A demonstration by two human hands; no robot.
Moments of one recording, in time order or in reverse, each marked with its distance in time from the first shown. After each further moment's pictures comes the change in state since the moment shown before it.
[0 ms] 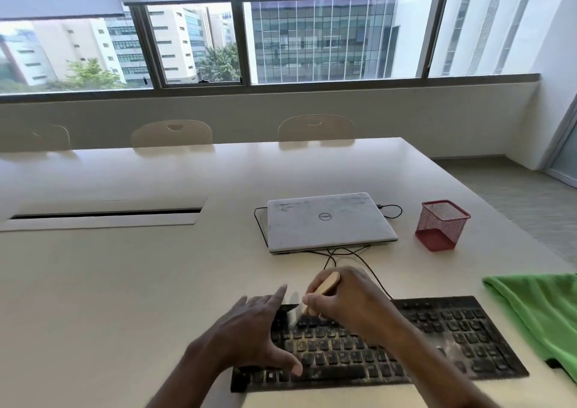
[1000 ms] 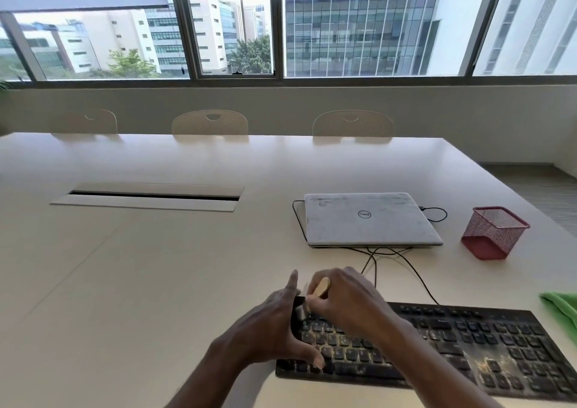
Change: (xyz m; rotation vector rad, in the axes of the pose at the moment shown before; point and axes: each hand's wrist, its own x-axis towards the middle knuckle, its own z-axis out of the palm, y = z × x) left_hand -0.024 -0.040 0.017 -0.313 0.129 -0.005; right_hand 0.033 -0.031 0.060 -0.193 -0.137 -0.084
